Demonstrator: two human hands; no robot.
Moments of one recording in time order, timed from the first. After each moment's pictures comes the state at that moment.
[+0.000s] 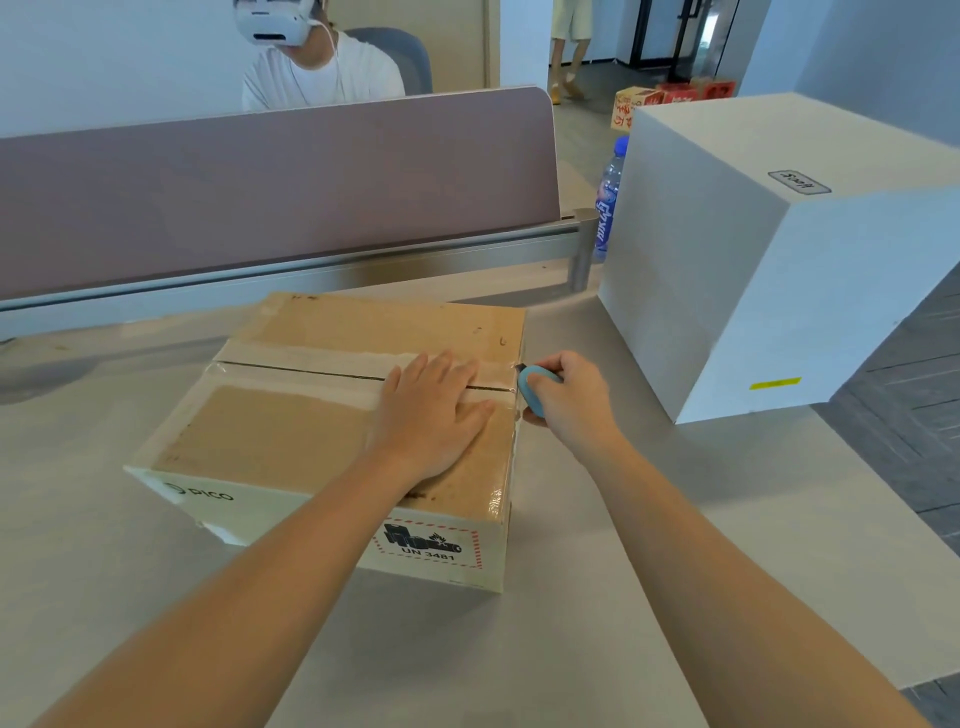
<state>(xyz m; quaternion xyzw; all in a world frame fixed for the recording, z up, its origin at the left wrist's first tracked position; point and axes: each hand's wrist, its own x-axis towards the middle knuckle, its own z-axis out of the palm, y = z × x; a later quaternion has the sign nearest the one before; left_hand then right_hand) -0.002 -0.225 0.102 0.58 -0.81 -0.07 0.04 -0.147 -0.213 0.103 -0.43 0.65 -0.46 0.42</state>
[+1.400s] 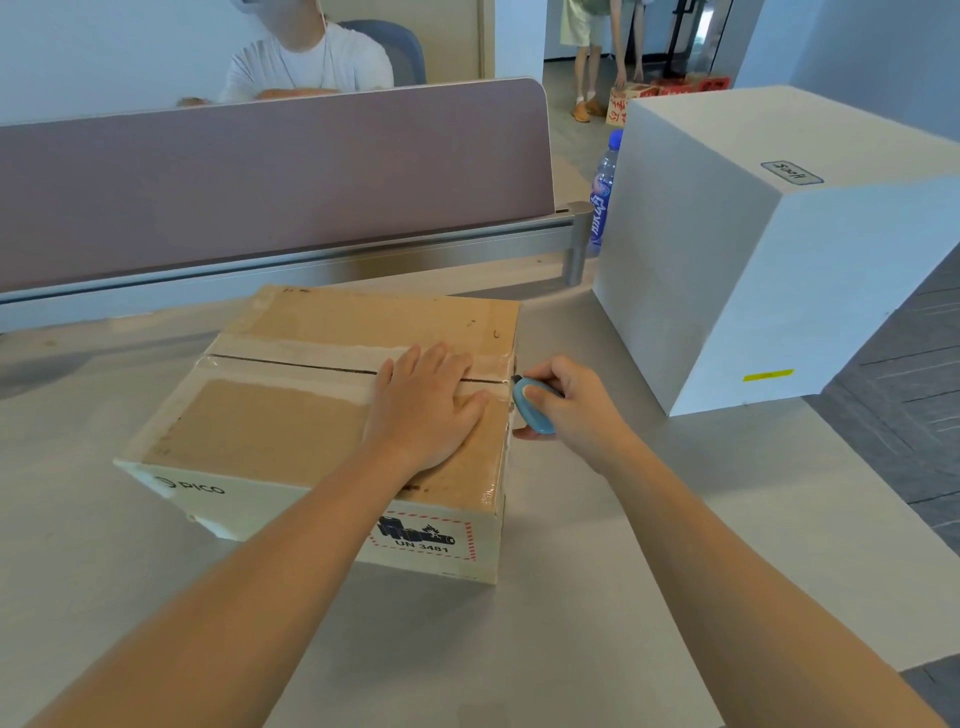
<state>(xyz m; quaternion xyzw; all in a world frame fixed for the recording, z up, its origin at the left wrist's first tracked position) -0.004 -0.227 0.097 0.59 -0.80 -0.06 0.06 -0.161 -0.200 0.097 -0.50 0.58 -0.43 0.48</state>
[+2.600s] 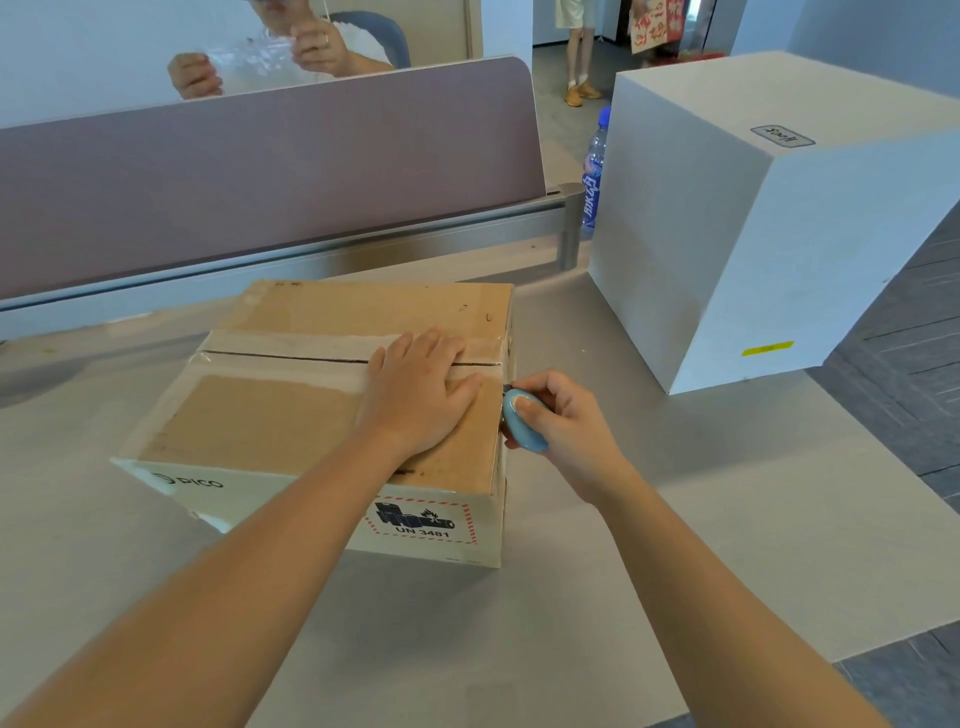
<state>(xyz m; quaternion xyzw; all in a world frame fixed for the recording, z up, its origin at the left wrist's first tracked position) -0.001 -0.232 0.092 0.57 -0.82 -0.05 0.08 -0.149 -0.170 0.077 -0.45 0.50 -0.52 0.53</state>
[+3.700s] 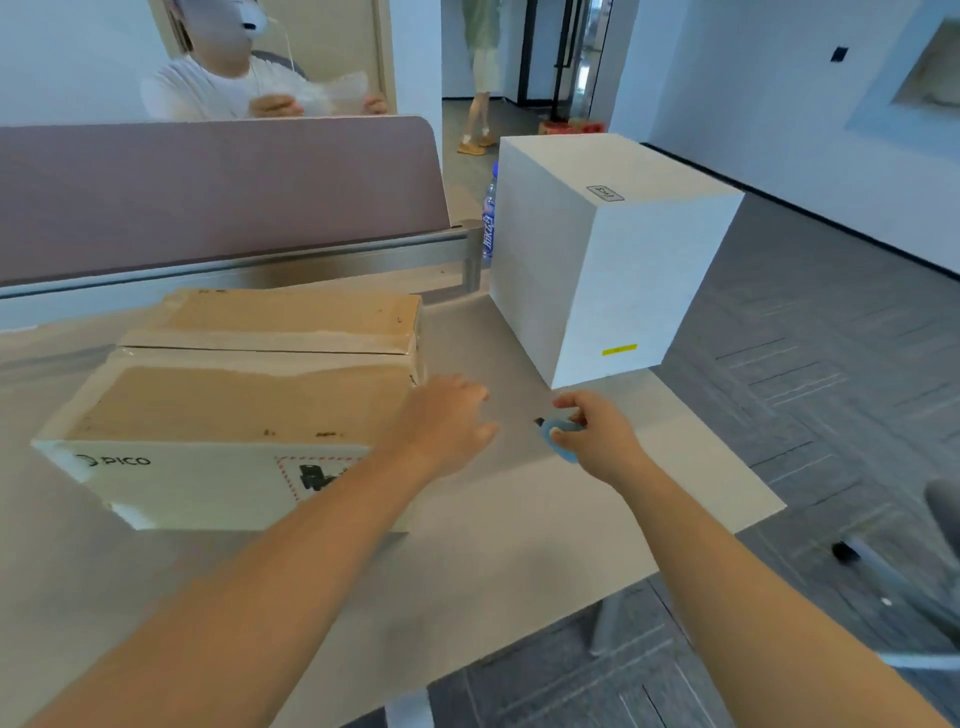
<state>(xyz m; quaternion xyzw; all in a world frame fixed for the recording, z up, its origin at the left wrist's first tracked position) -0.074 -0.139 0.127 0.46 -0.88 -0.11 0.06 -0.238 -0.083 0.101 -0.49 0.75 -0.33 0.30</state>
